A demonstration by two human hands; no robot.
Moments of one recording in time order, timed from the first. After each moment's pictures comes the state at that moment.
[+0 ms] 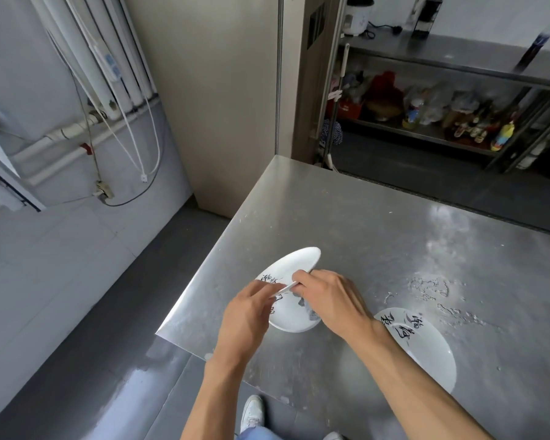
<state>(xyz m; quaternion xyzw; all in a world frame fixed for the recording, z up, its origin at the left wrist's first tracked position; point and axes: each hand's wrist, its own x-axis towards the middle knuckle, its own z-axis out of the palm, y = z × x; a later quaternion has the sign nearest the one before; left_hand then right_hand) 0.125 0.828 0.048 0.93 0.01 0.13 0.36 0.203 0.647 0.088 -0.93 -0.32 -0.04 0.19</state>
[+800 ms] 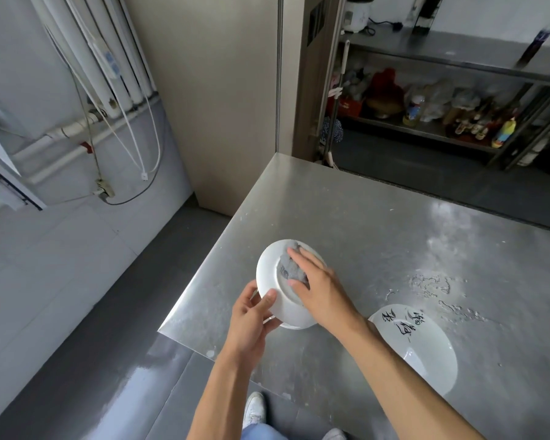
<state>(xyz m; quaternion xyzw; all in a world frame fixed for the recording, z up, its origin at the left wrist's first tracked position) 0.117 0.812 0.056 0.47 0.23 -0.03 0.85 0.201 0.666 0.084 -0.89 -0.18 0.11 0.41</state>
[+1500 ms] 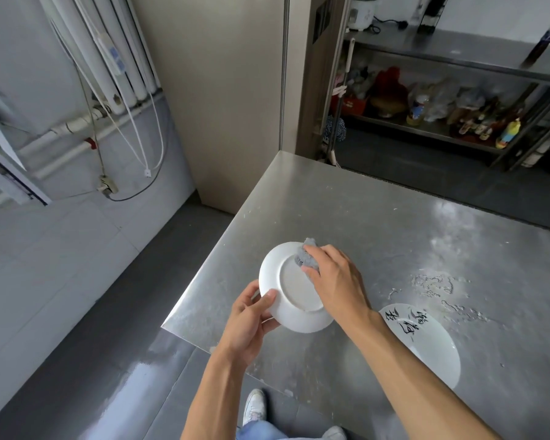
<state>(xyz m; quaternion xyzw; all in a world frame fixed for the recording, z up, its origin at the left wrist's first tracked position) 0.113 0.827 0.051 0.45 0.22 -0.07 0.86 0.208 0.660 0.096 -0.95 -0.17 -0.01 0.24</state>
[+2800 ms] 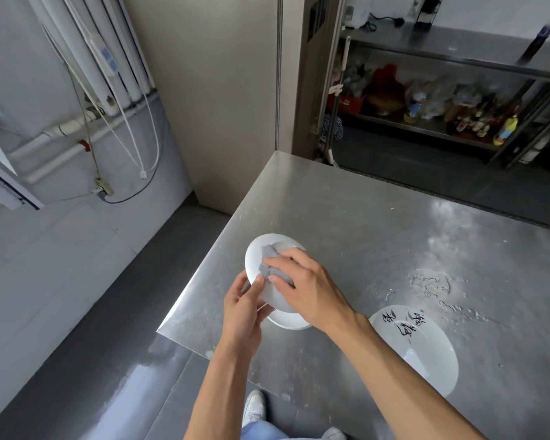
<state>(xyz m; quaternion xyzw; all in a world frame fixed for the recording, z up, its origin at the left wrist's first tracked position) 0.133 0.820 0.062 0.46 0.25 0.01 0.85 0.200 0.686 0.100 -0.88 -0.31 -0.02 0.35</state>
